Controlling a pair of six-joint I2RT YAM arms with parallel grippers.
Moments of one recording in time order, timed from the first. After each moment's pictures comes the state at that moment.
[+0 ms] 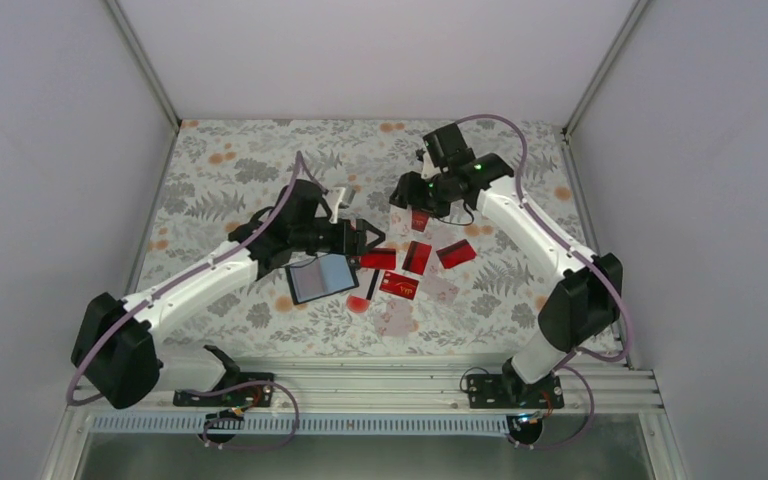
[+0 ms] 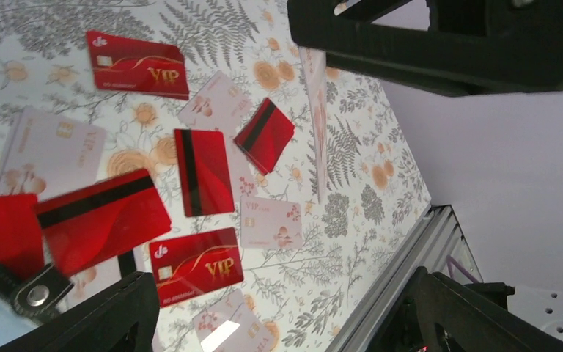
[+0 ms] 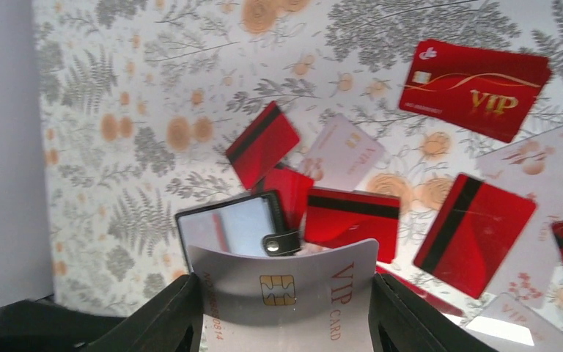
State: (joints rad) left arm -0.65 1.27 0.92 -0.26 0.43 -0.61; right arm 0.52 1.63 1.53 -0.90 -0.26 0.63
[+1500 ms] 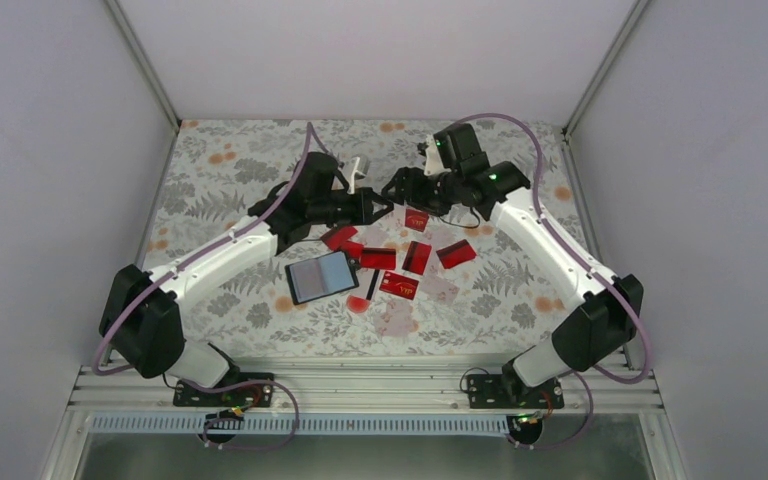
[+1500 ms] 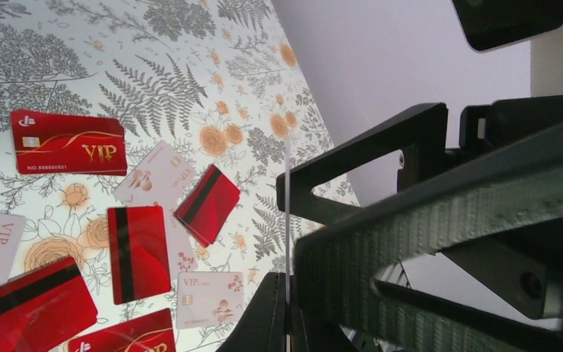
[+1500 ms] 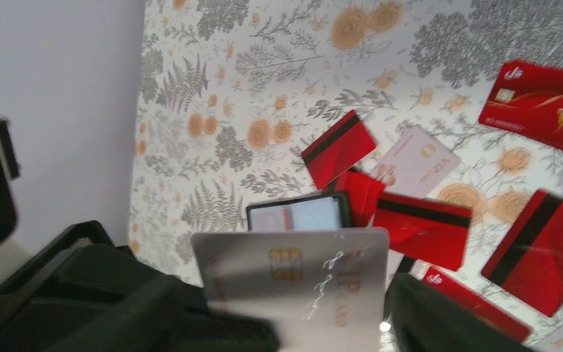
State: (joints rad) left arm -0.65 1.47 1.14 -0.16 0.48 -0.73; right arm 0.53 1.52 1.48 -0.80 -0.37 0.66
